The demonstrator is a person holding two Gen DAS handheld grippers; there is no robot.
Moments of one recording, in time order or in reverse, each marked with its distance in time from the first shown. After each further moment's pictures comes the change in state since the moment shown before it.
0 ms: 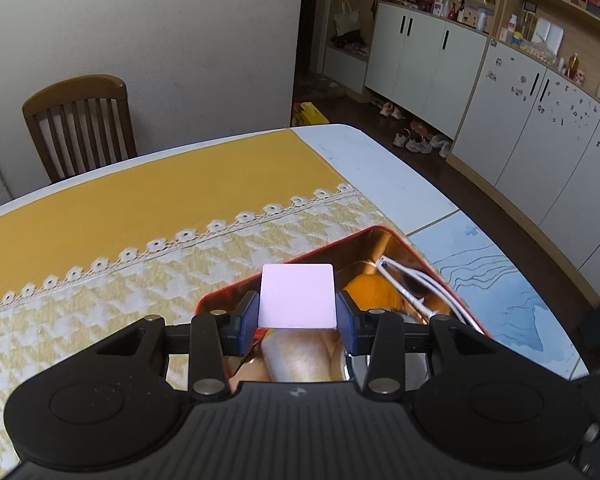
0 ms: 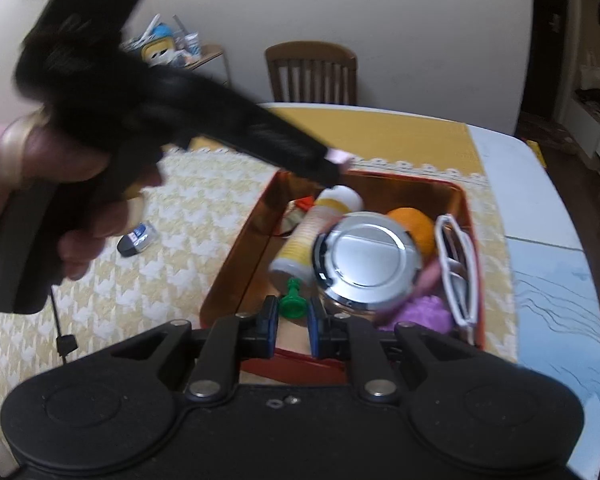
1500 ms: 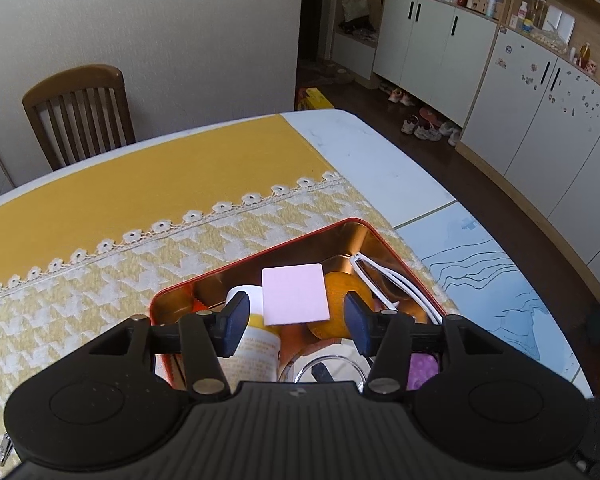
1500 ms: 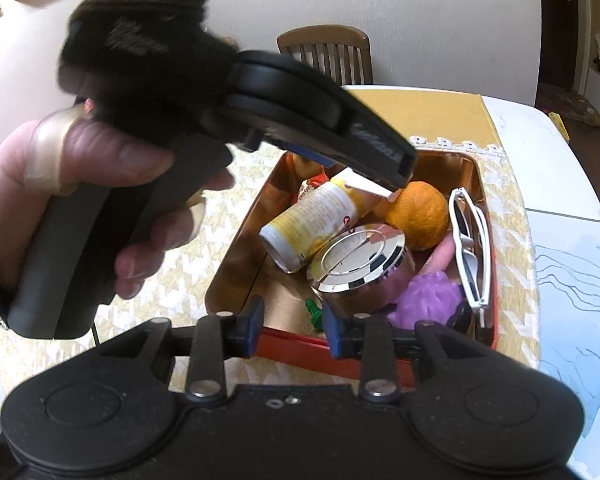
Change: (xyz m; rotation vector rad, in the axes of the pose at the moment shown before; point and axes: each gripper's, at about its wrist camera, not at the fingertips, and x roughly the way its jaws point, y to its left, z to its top) left arm 0.008 -0.034 0.003 -0.011 0.041 0.045; right arm -0.015 -0.029 -0.003 0.066 0.021 0.101
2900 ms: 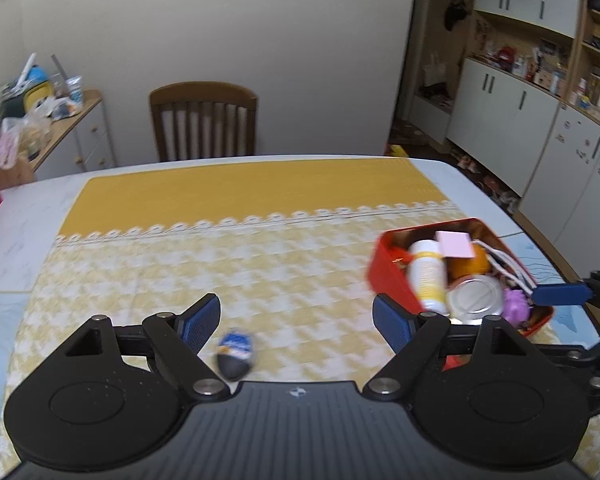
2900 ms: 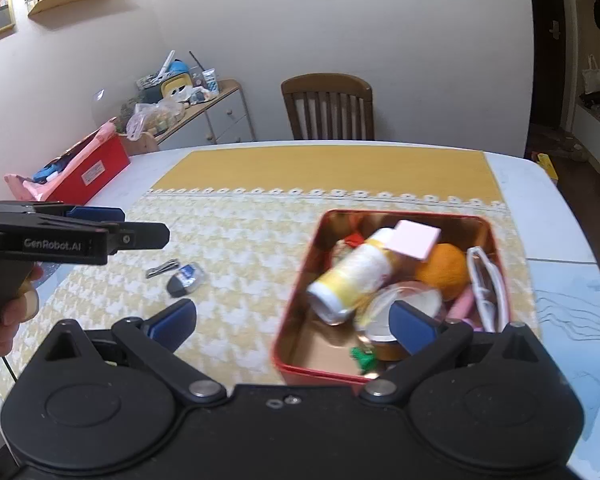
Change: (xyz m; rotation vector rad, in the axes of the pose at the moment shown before) left arm -0.141 0.141 -0.110 -0.182 -0.166 0.164; right arm -0.014 0.067 0.011 -0.024 -0.122 -0.042
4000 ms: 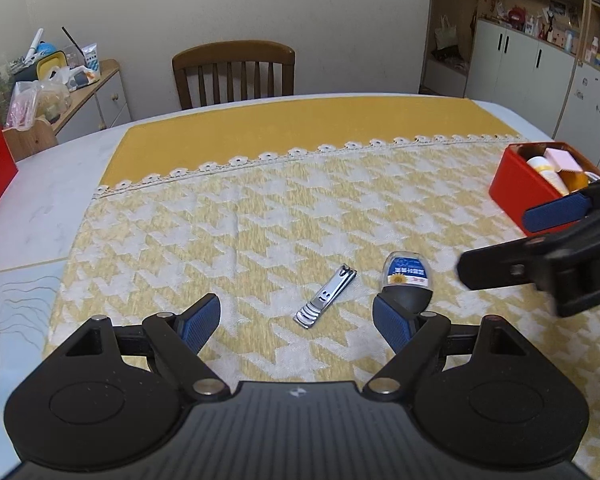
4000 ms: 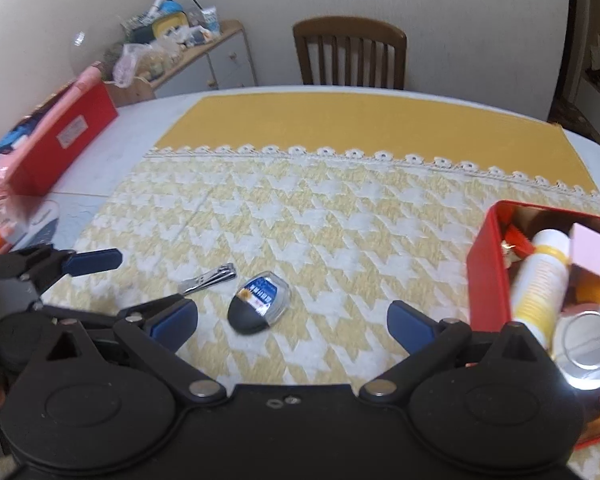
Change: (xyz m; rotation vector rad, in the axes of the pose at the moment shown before) left arm 0.064 0.118 -0.056 0.081 0.075 0.035; right arm 0.152 0.117 0.034 0.028 0.176 -0.103
